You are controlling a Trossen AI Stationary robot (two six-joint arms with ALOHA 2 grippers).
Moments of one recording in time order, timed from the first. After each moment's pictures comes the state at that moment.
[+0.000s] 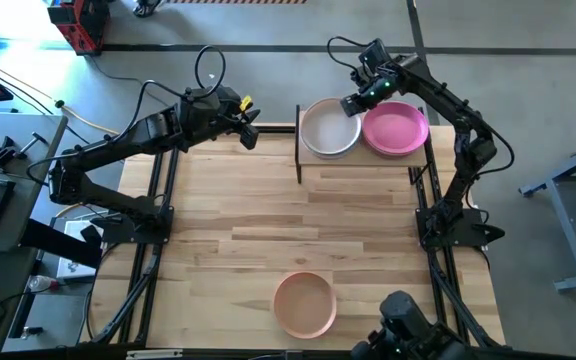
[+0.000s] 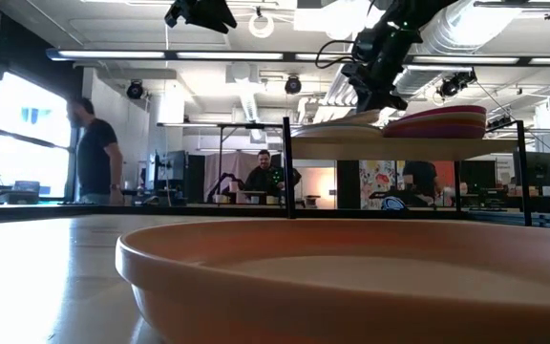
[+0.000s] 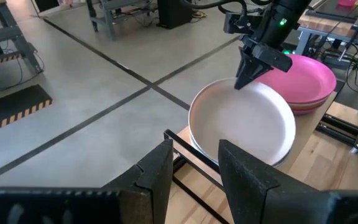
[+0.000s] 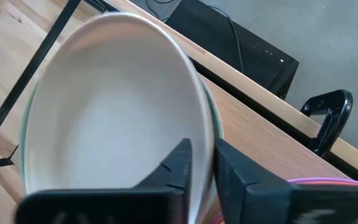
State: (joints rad) left arm 0.36 1.27 1.37 -0.47 -0.39 -0.13; right arm -0.92 1.77 1.77 -1.11 -0.25 0.10
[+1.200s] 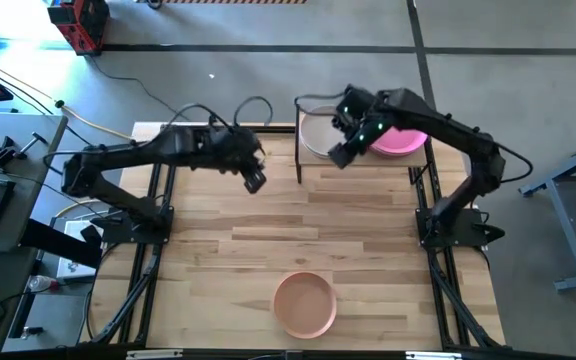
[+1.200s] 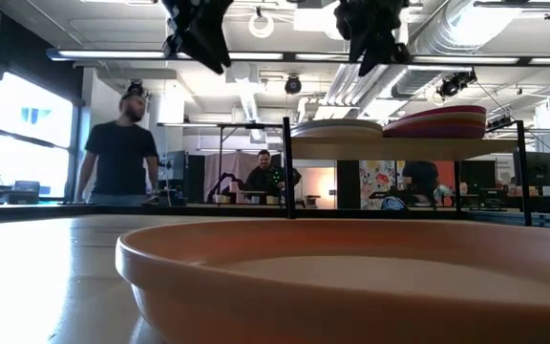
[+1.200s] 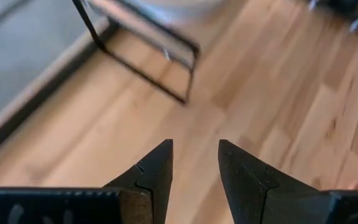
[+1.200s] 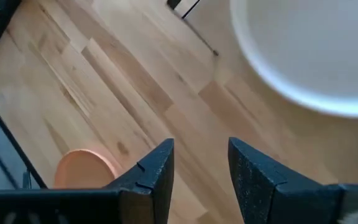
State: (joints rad) left arm 0.20 1.39 1.37 -0.84 -0.21 -0.34; right arm -0.45 1.61 1.77 -1.32 -0.26 0.38
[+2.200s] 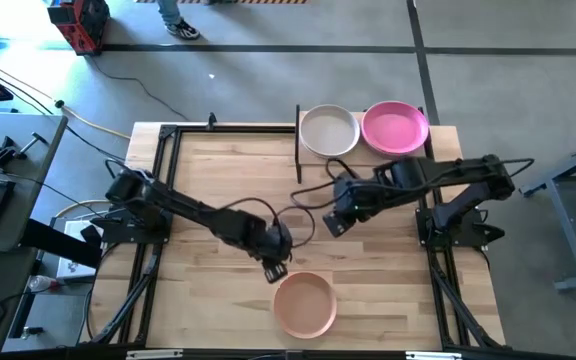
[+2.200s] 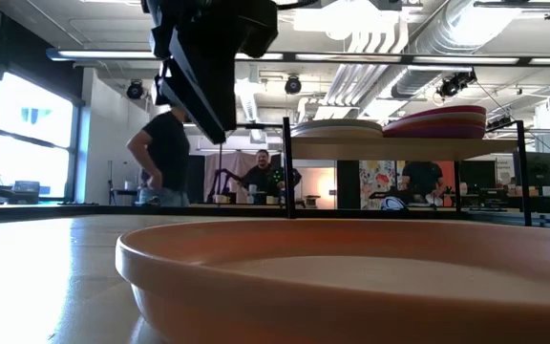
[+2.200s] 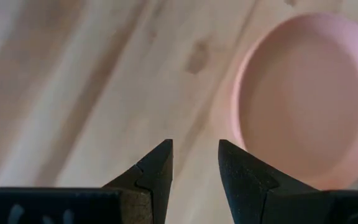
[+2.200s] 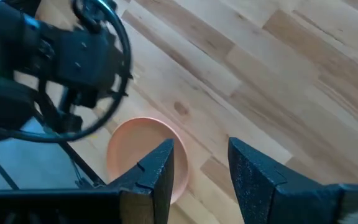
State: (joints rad) left arm -0.29 1.81 1.37 -0.74 -0.07 -0.76; right arm 0.20 1.56 1.77 -1.31 0.09 1.12
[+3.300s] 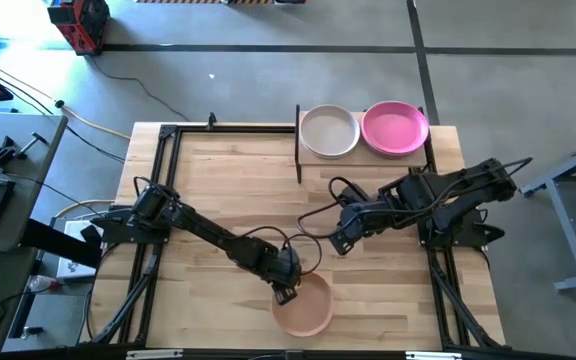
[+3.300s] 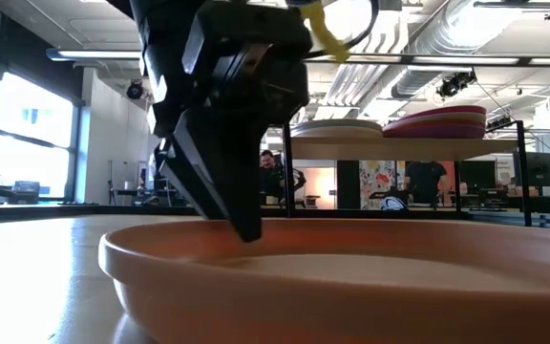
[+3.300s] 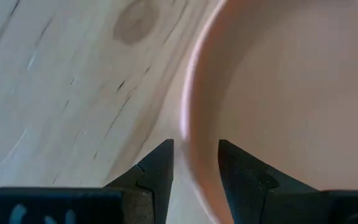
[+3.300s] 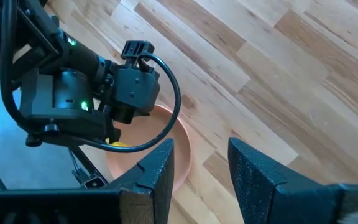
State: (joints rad) left arm -0.38 2.05 1.37 -0.49 -0.04 -0.87; right arm 0.34 1.56 1.77 -1.31 0.19 1.17
